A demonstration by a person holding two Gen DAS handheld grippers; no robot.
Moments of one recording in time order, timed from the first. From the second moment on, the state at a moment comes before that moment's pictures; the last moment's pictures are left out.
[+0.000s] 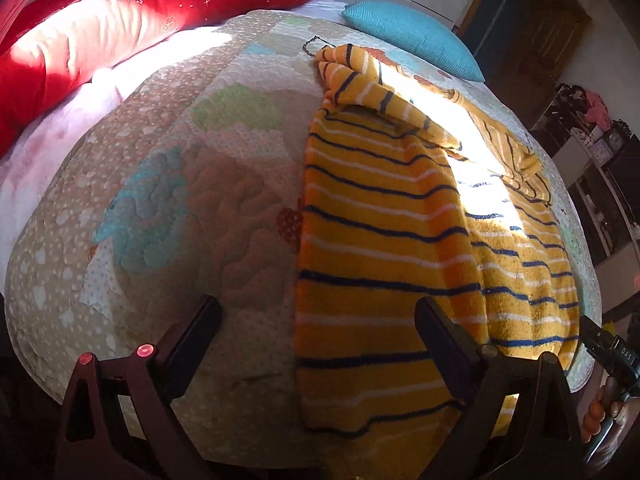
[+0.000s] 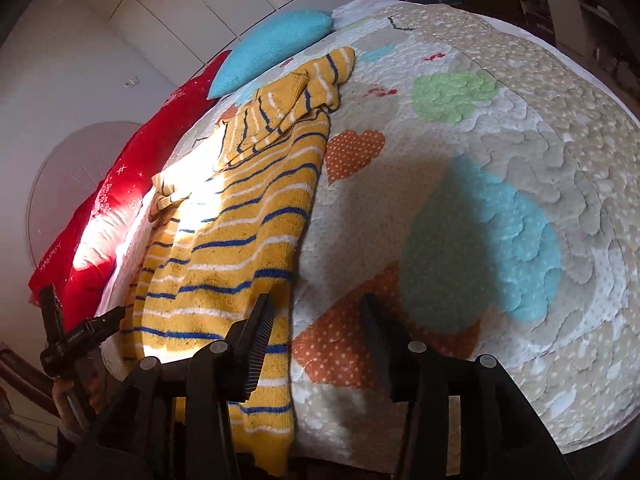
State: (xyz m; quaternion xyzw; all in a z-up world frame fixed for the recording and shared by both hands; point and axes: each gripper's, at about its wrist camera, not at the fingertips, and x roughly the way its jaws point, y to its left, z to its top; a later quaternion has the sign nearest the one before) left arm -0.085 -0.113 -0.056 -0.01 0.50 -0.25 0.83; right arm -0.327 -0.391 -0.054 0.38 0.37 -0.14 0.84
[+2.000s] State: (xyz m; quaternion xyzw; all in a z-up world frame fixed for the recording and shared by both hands) left arm -0.152 -0.104 -0.093 -0.07 0.57 -0.32 0.75; right arm -0.328 -0.319 -0.105 0.44 0.42 -0.05 0.79
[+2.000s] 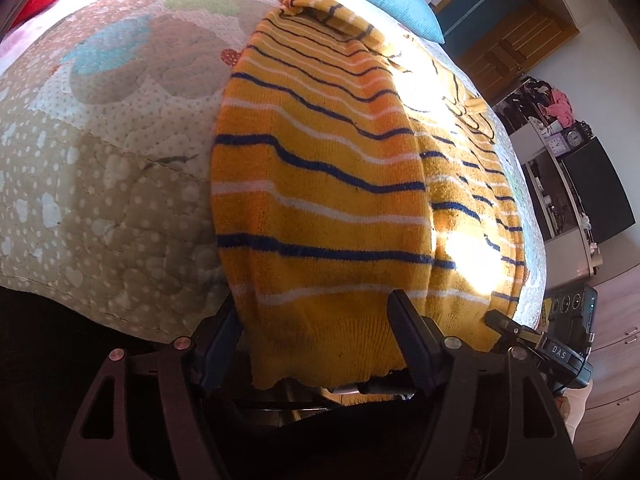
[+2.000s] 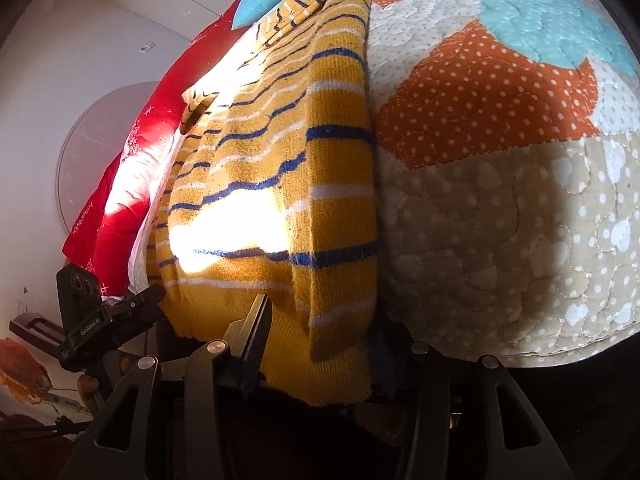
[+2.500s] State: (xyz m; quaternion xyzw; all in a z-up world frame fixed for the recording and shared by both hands) left arm -0.151 -0.109 -0.095 -0.05 0.60 -0.32 0.73; right arm -0.319 -0.311 -0.107 0.44 0.43 -0.05 0.79
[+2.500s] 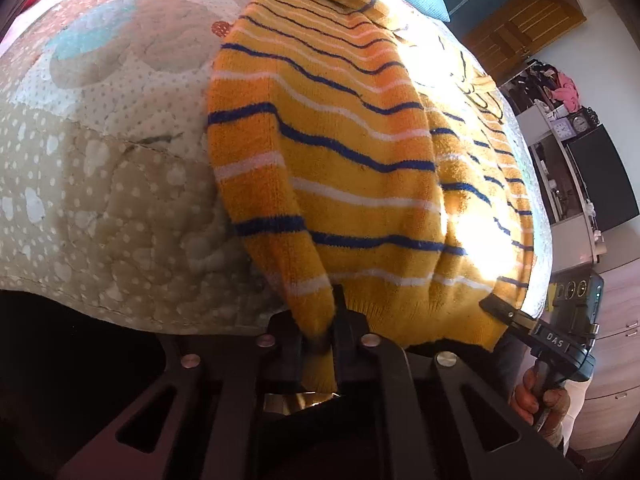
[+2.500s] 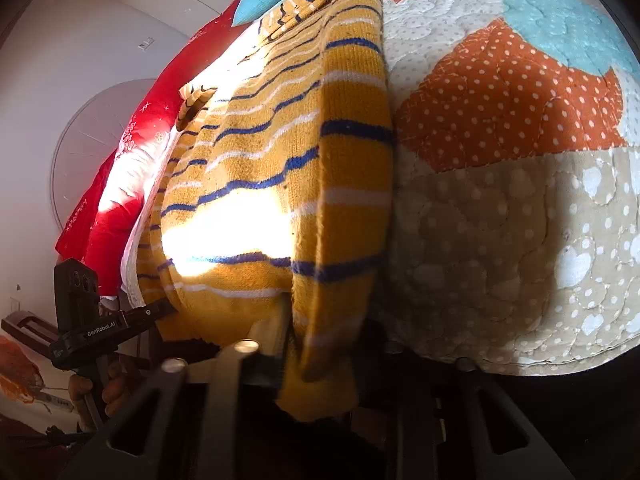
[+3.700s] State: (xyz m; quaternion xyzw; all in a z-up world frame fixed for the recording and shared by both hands) left arm 0.007 -0.142 0.004 -0.12 0.48 -0.32 0.80; right arm -0.191 -0.435 -0.034 0.49 0.29 -0.06 0.82
